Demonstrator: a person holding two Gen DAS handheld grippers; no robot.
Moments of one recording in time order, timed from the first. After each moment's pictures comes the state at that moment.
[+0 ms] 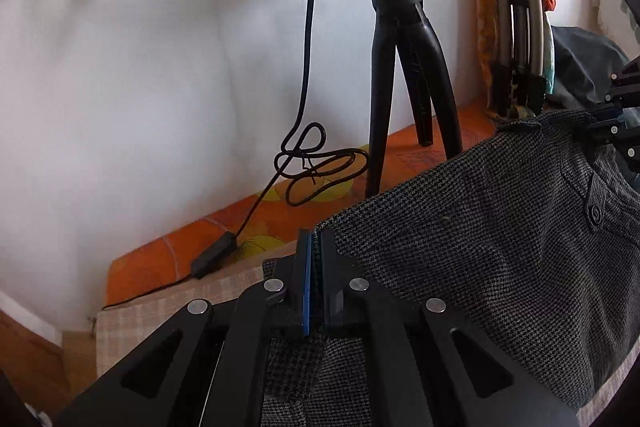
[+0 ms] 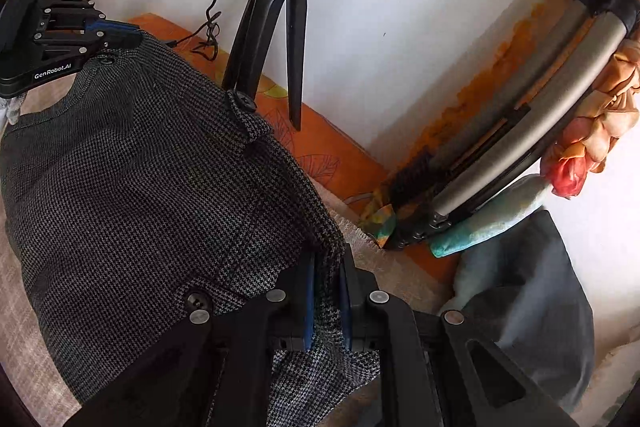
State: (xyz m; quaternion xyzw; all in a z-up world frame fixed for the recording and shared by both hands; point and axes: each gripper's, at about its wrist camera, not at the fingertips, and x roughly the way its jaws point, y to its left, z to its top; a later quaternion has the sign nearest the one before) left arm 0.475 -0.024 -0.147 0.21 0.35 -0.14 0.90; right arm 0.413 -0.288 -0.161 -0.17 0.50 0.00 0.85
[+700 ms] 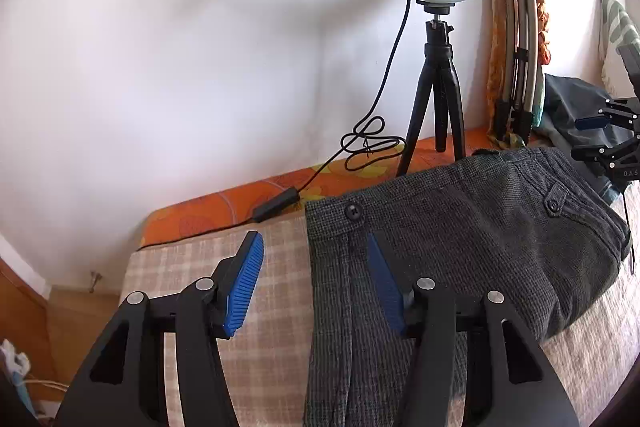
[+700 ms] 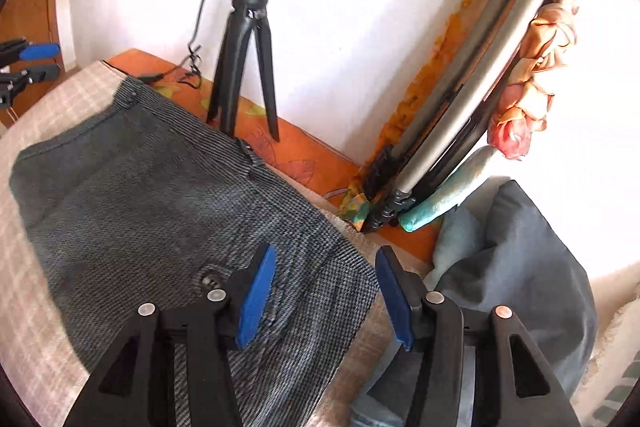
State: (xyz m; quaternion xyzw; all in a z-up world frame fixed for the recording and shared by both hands) left arm 0.392 0.058 -0.096 0.13 0.34 -0.11 0.93; right arm 0.374 -0.300 -0.120 -0.12 0.46 -0.02 0.88
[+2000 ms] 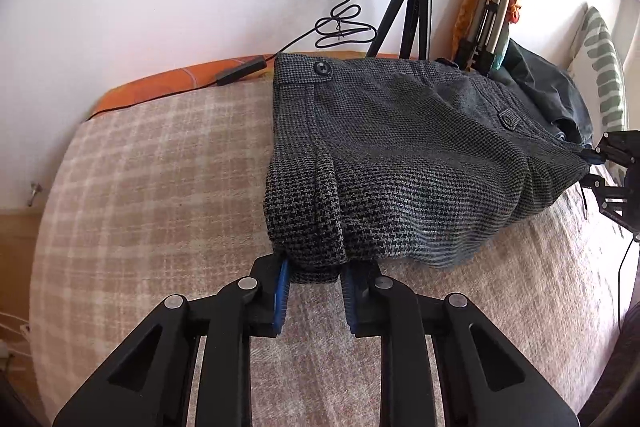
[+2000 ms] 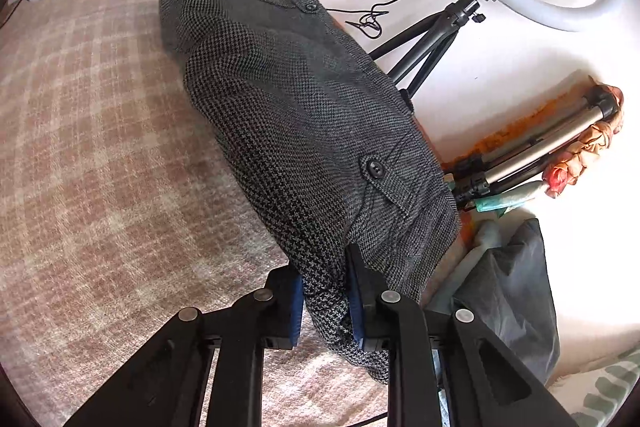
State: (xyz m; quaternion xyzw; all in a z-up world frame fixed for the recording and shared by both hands) left arm 0.341 0.095 -0.165 0.04 0.44 -0.19 0.88; right arm 0.255 -0.200 -0.155 -0.32 0.46 0.07 0.82
